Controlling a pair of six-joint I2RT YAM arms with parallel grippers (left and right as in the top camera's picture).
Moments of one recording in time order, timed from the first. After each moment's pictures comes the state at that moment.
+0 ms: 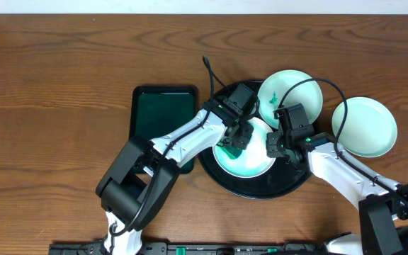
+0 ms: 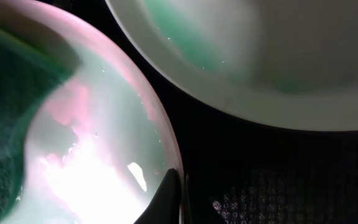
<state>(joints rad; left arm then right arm) -0.71 1.98 1.32 -0.60 0.17 -0.30 0.35 1.56 0.73 -0.32 0.00 0.32</state>
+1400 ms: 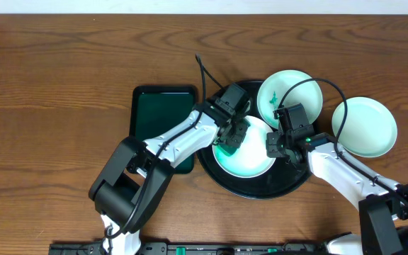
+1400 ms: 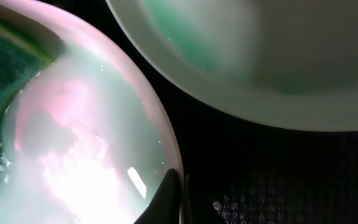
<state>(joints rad) -0.67 1.95 1.25 -0.53 0.15 -0.25 0.35 1.56 0.73 -0.32 0.00 0.32</state>
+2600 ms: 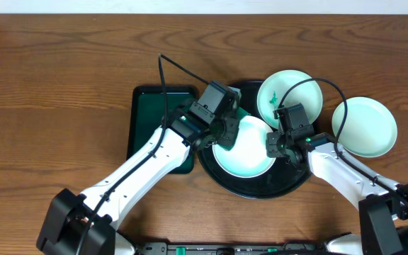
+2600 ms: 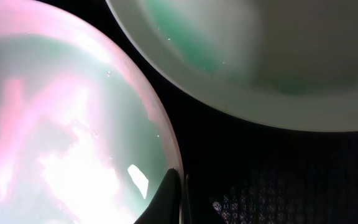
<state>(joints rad) -0.66 1.58 1.18 -0.62 0.12 -0.37 0.35 1.56 0.73 -0.32 0.00 0.32</state>
